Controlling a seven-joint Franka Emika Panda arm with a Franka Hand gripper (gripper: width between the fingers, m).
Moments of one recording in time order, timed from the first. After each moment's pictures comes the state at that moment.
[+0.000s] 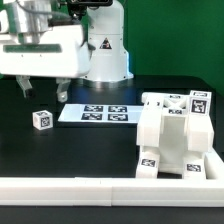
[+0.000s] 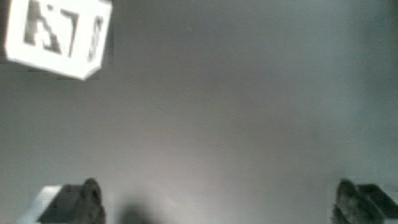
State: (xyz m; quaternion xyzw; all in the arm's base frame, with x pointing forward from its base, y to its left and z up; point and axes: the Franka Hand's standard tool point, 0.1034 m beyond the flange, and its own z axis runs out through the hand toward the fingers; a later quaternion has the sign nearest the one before) arm 0.464 -0.138 0.072 -0.93 0.35 -0.02 0.05
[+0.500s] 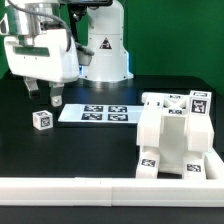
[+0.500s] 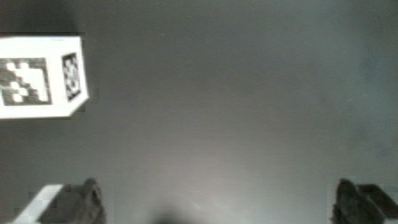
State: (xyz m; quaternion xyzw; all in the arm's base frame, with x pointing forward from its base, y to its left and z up) arm 0.449 -0.144 0.060 -0.87 0.50 -0.02 0.06
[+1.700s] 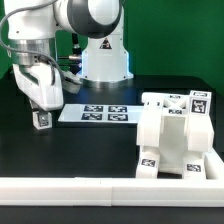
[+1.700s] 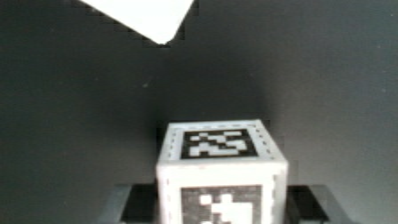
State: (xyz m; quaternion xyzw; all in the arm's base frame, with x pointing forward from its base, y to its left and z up) arm 0.395 -0.157 0.013 -0.85 0.53 0.00 0.01
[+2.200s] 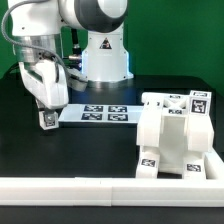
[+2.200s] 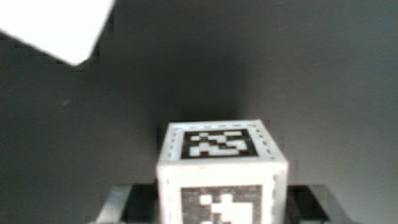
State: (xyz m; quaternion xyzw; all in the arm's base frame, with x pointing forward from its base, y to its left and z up) arm 0.422 -0.137 0.022 -0.87 0.50 -0.01 0.02
